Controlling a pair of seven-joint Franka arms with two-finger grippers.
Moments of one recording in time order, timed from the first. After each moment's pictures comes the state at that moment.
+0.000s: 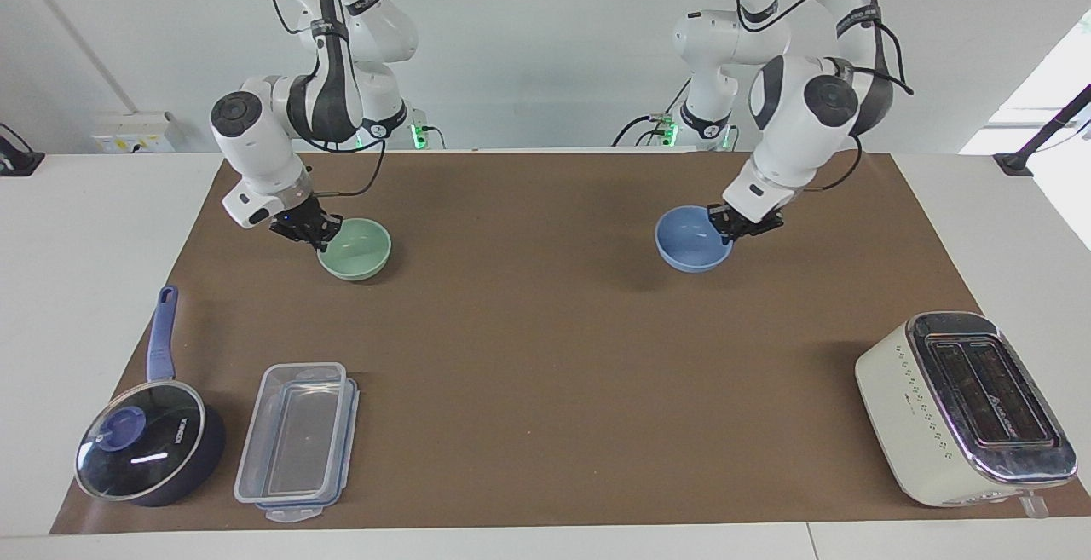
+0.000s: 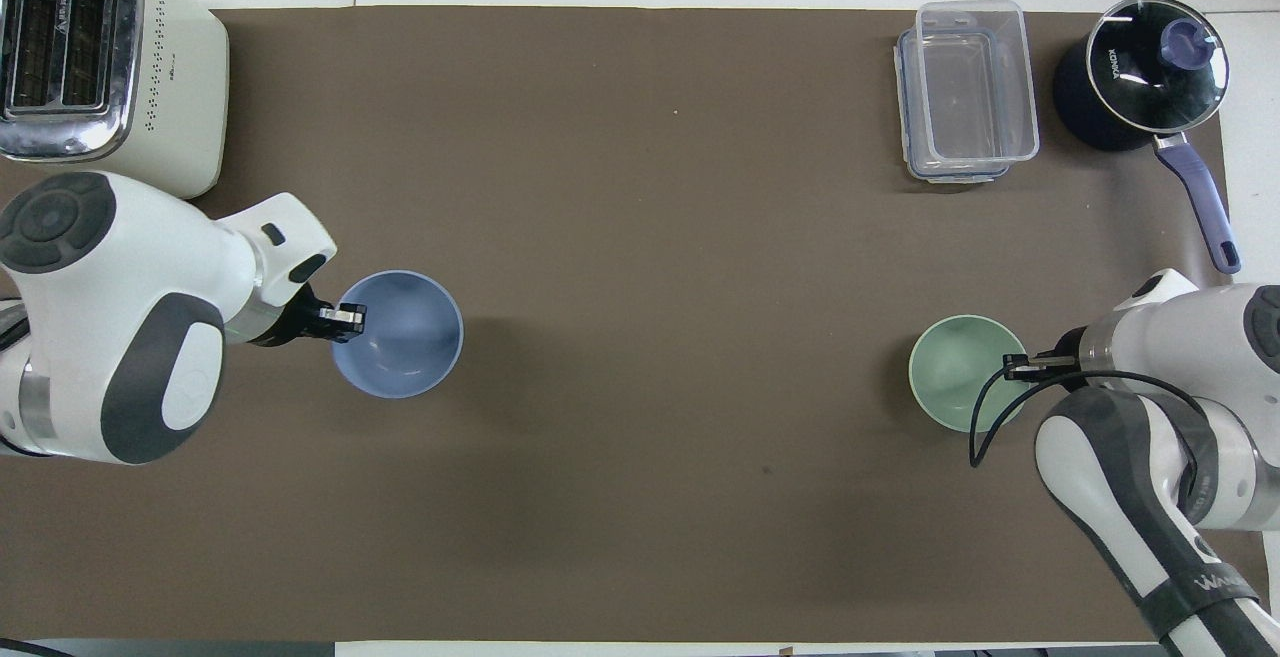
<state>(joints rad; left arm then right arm) -0.29 -0.01 -0.09 -2.03 -0.10 1.96 -0.22 -0.12 -0.13 0.03 -2.41 -0.01 2.22 -0.05</state>
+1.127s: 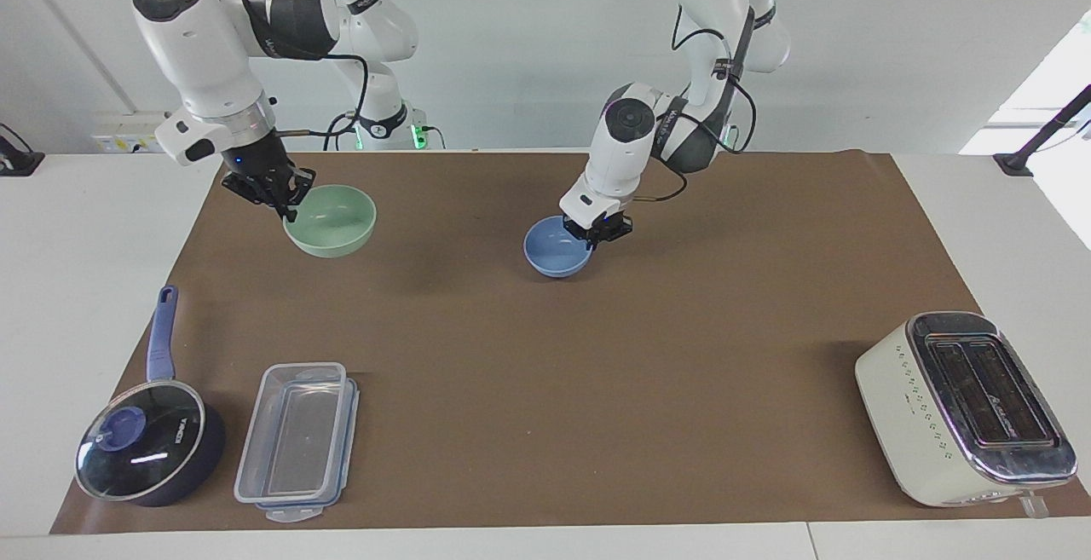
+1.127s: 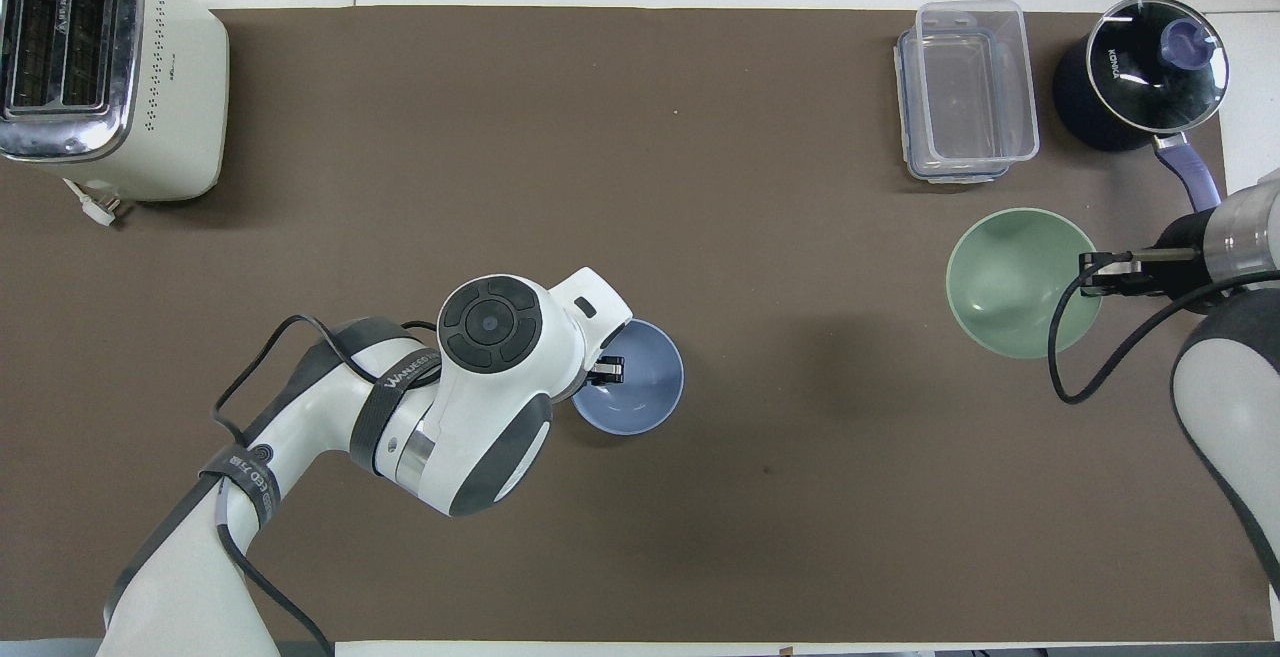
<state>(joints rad) -0.60 0.17 -0.10 -2.09 -0.12 2.22 -0.50 -0.07 -0.13 0.05 -1.95 0.04 1.84 0.03</state>
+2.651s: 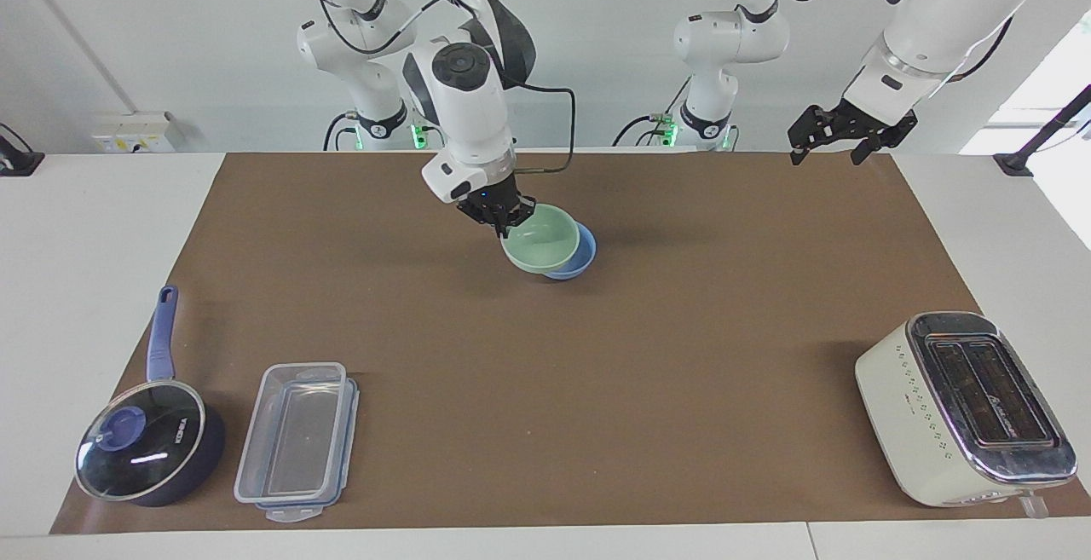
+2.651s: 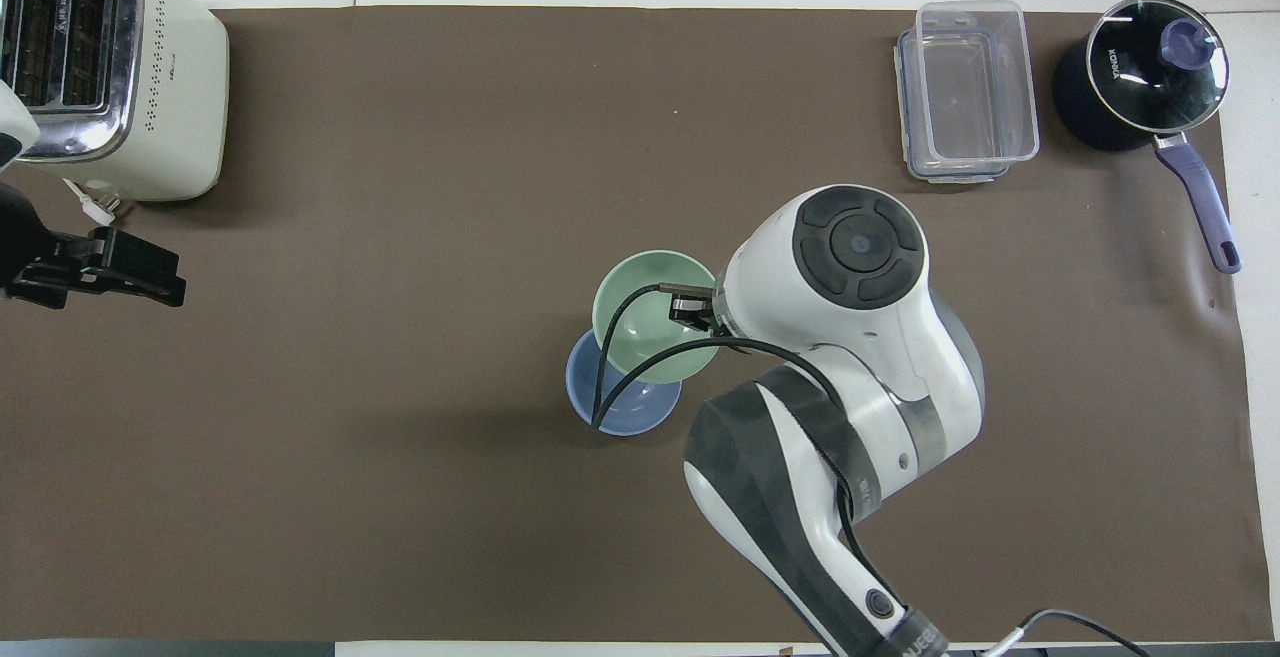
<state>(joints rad) -0.05 -0.02 -0.07 -1.55 -0.03 1.40 -0.05 0.48 0.12 0.06 -1.89 0.11 2.02 0.68</state>
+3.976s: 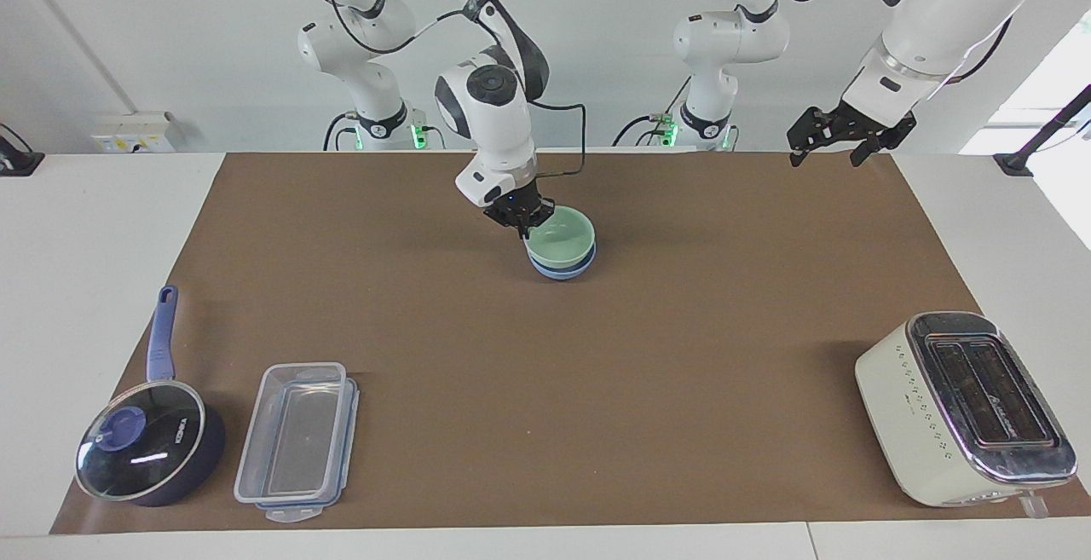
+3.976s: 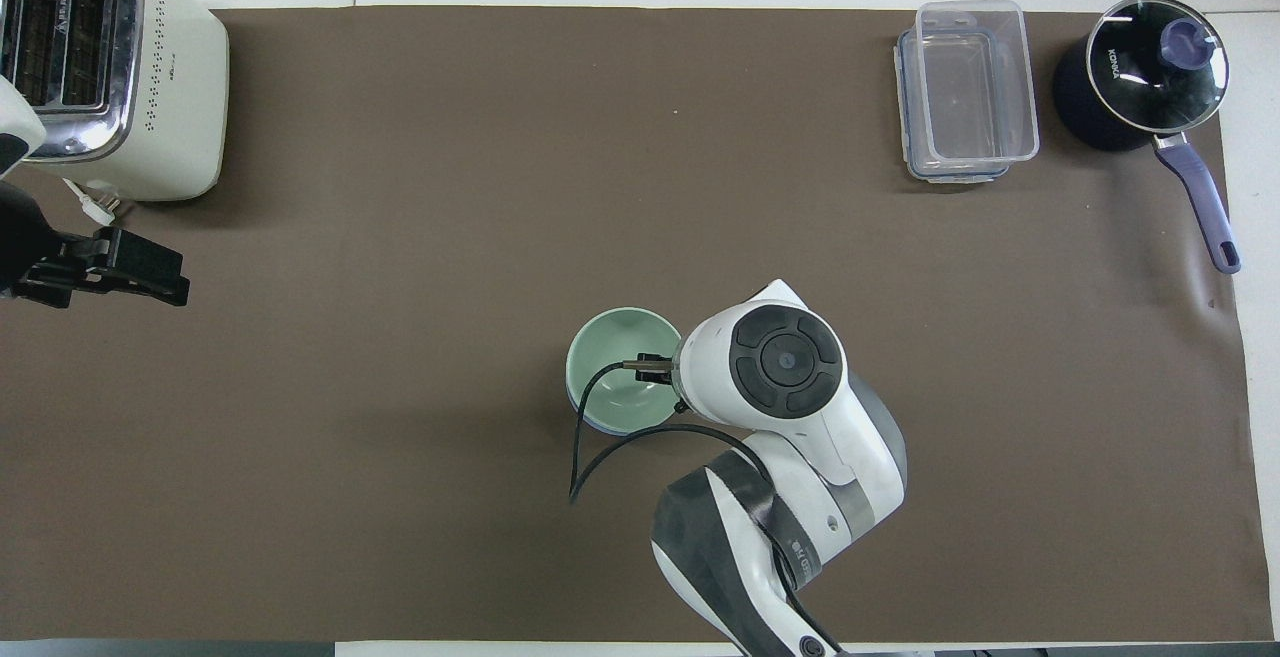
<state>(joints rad) -0.05 -0.02 -0.07 -1.56 -0.03 1.41 -0.05 0.56 0.11 0.06 -2.12 0.12 2.28 0.66</state>
